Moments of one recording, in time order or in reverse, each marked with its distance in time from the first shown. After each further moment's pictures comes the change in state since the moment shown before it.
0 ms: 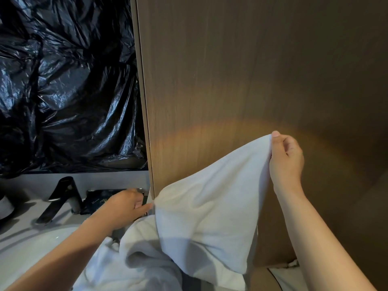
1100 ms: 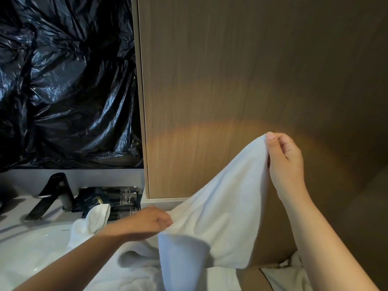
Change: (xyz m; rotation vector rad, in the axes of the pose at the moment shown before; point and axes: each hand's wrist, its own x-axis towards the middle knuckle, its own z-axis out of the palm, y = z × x) left_hand 0.008 0.038 0.042 -0.304 -0.332 0.329; right_hand -0.006 -0.011 -0.014 -0.009 -0.198 -0.112
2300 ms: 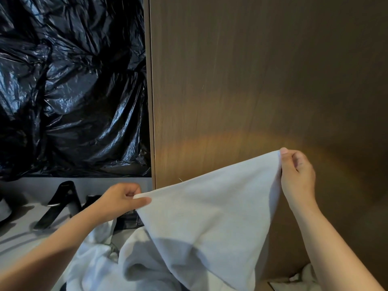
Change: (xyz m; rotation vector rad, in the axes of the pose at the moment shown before) left_hand -0.041 -0.019 -0.079 -0.340 0.466 -0.278; right_hand 0.018 0.032 -0.003 -0.132 0.112 0.074
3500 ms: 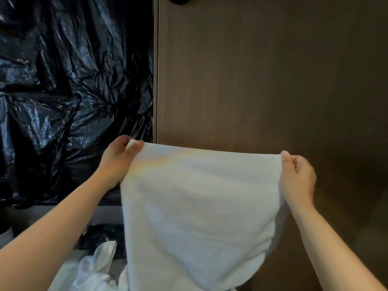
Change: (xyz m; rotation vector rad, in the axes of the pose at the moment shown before) left_hand -0.017 0.148 -0.078 -0.269 0.591 0.196; right_hand 0.018 -0.067 -0.038 0.030 0.196 -0.107
